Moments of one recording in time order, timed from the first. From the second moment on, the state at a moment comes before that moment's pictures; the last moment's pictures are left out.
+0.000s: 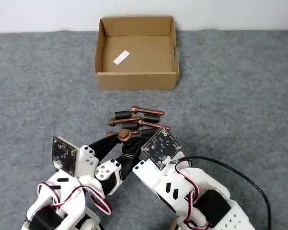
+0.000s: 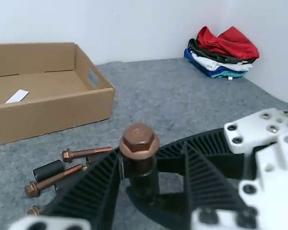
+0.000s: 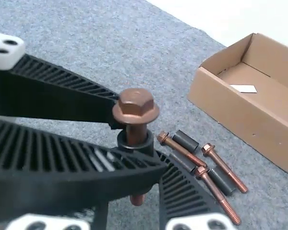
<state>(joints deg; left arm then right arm) 33.0 -100.0 69.1 62.4 22.3 -46.8 -80.9 61.2 52.2 4.2</state>
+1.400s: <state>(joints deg) -6.3 -99.6 82.0 66.9 2.0 -23.7 -43.1 26.7 63.8 -13.4</state>
